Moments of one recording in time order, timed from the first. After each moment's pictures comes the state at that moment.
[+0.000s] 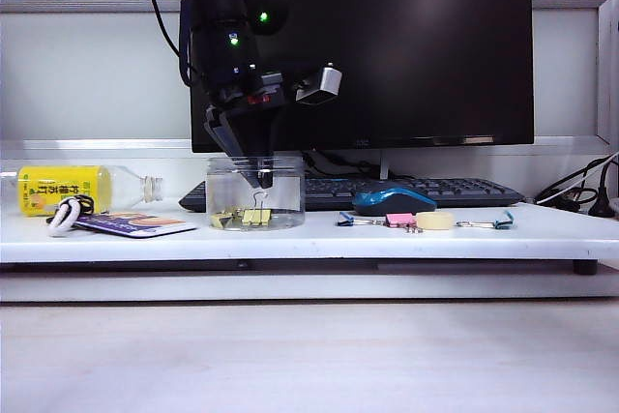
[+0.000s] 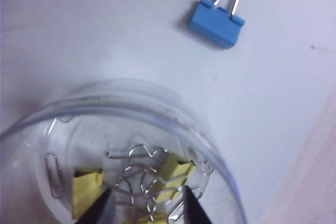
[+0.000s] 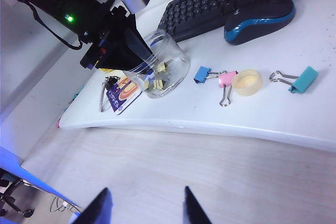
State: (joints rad) left arm -0.54 2.14 2.02 -1.20 0.15 0.62; right arm 0.02 0.08 0.22 -0.32 -0.69 0.50
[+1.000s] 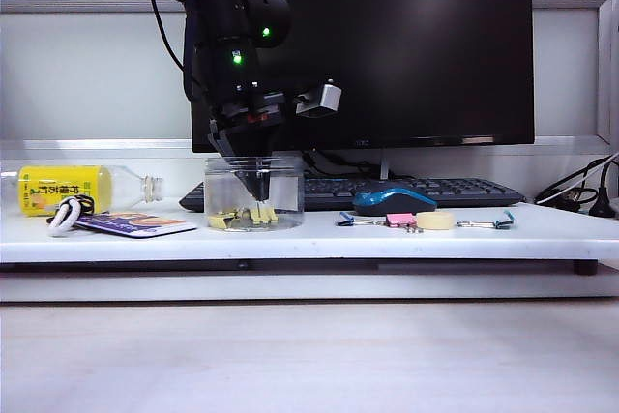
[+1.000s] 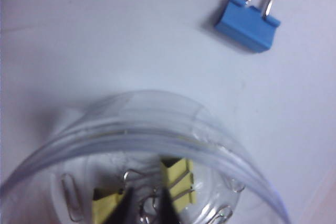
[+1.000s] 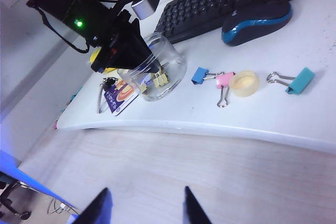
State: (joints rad) left arm -0.53 2.17 2.02 -1.16 0.13 0.62; right arm 0.02 0.08 0.22 -0.32 -0.68 0.50
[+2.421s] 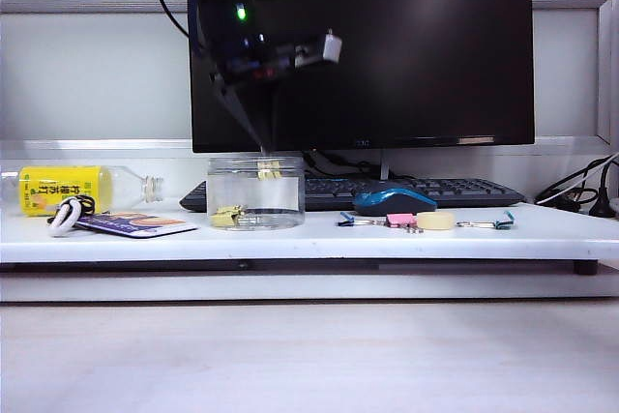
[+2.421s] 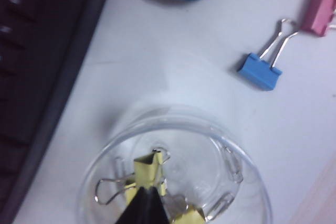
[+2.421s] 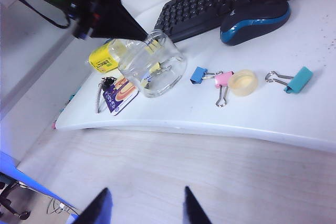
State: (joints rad) left arm -0.53 2.15 2.16 -1.20 0.11 0.54; right arm 0.02 0.08 0.22 -0.33 -0.68 0.50
